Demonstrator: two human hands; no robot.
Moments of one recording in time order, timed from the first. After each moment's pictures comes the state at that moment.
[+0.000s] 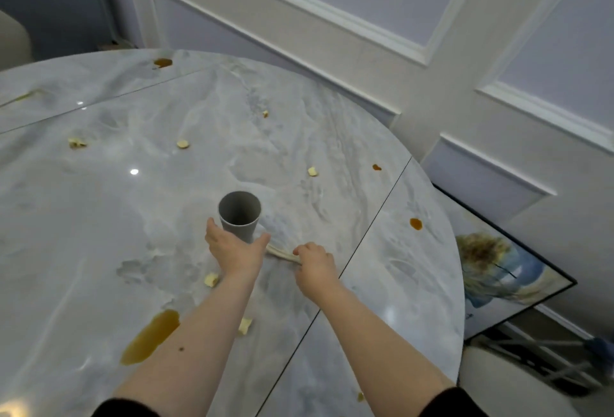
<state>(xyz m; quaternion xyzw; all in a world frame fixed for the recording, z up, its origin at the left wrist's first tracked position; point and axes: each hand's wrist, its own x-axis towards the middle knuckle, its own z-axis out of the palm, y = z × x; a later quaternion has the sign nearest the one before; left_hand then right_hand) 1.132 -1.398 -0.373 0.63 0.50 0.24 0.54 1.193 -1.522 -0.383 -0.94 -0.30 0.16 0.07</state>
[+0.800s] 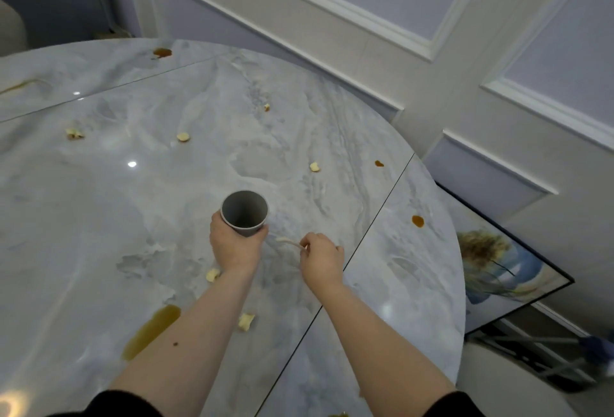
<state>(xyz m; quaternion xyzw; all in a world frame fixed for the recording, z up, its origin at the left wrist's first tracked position) 1.131 -1.388 -0.382 0.64 0.47 0.30 0.53 1.189 -1.516 -0.373 -0.96 -0.21 0.07 0.18</state>
